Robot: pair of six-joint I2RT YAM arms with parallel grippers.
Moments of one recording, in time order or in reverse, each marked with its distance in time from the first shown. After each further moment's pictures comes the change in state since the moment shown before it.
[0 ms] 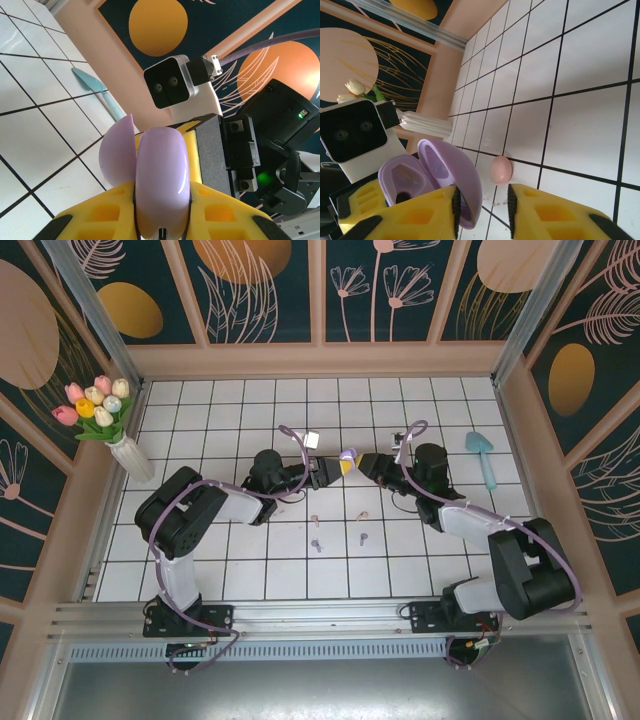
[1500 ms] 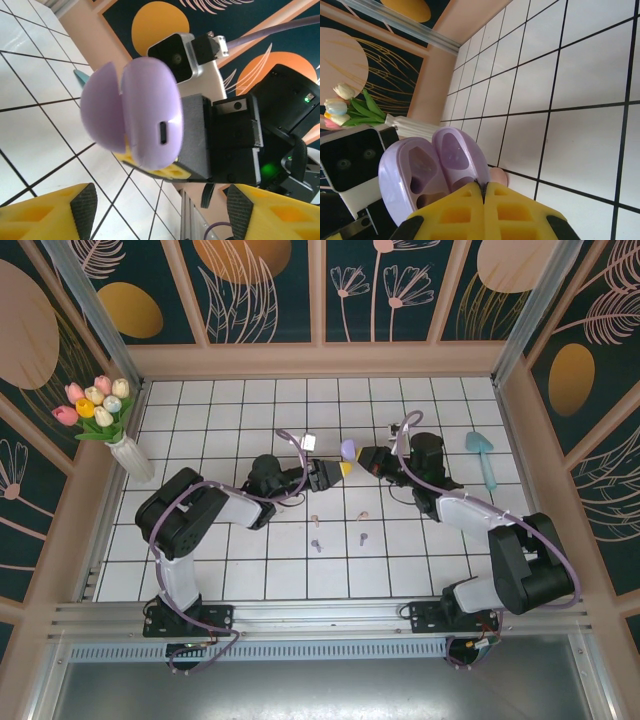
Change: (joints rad) left arm -0.004 -0.002 -0.044 0.053 -0.048 -0.043; right arm 0.009 0.026 0.109 -0.122 0.044 -0.064
